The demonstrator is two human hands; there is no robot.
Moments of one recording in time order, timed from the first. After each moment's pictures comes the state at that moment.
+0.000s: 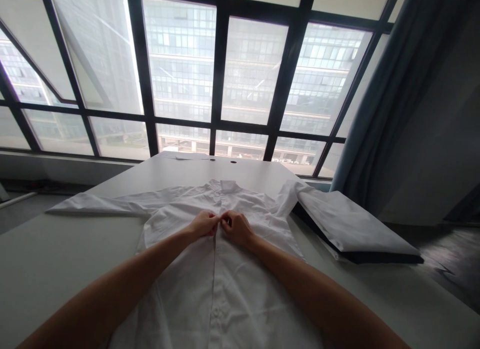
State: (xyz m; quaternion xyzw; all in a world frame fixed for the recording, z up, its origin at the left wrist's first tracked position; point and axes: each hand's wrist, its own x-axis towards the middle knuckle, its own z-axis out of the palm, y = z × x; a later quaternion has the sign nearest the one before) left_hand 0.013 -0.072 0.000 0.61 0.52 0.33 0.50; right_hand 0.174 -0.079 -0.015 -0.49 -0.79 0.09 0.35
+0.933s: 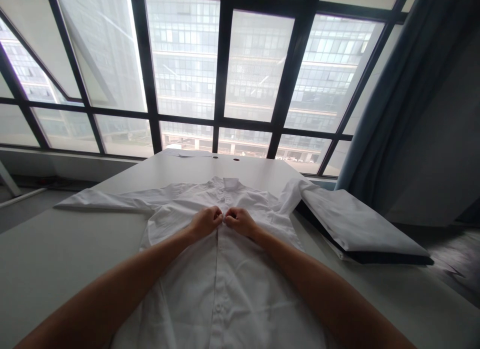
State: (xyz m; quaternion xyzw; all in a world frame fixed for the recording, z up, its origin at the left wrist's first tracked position) left_hand 0.006 -0.072 -0.005 0.79 0.52 0.28 0.14; right_hand 0.183 -0.057 -0.021 -0.46 -0.77 0.26 0.36
